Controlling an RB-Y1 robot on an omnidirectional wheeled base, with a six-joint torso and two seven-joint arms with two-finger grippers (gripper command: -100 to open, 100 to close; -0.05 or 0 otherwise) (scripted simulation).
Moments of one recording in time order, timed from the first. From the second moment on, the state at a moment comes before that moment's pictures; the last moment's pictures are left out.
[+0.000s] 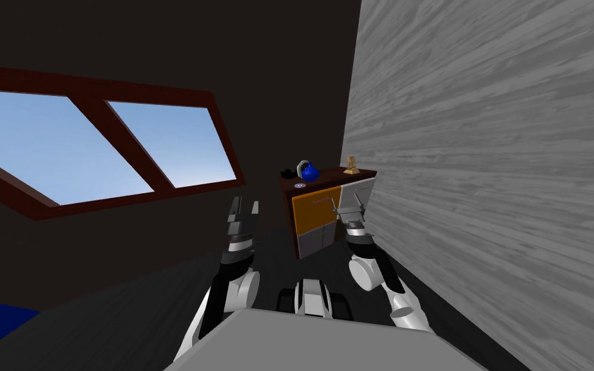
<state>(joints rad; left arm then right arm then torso) 0.49 -0.01 -0.06 -2.33 -0.02 -0.50 0.10 0.15 -0.23 0.28 -1.96 -0.48 -0.56 -0.77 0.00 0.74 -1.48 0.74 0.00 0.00</state>
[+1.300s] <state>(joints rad) 0.49 -0.01 -0.06 -2.33 -0.02 -0.50 0.10 -0.01 -0.24 0.44 -1.73 -0.73 -0.55 -1.14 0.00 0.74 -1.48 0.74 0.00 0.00</state>
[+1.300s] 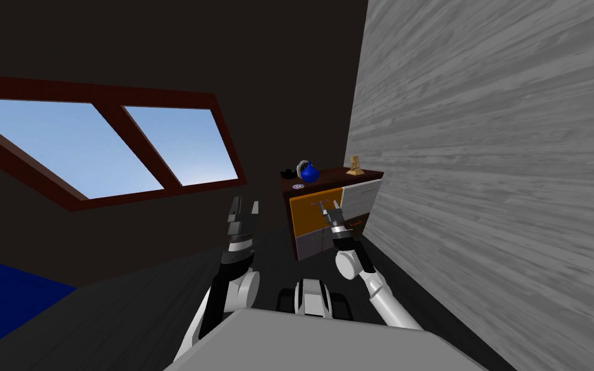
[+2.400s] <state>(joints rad) 0.49 -0.01 -0.06 -2.33 -0.02 -0.50 0.10 -0.13 -0.24 0.53 -1.53 -0.88 -0.54 -1.44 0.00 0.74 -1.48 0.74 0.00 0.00</state>
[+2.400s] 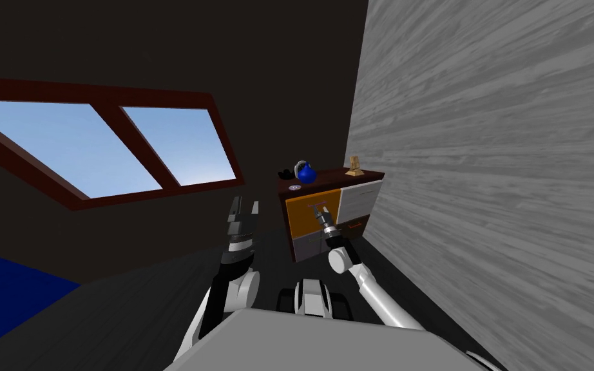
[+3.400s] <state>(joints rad) 0.49 -0.01 -0.06 -2.33 -0.02 -0.50 0.10 -0.24 -0.20 0.62 -1.33 -1.01 -0.53 -1.72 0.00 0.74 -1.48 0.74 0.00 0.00</state>
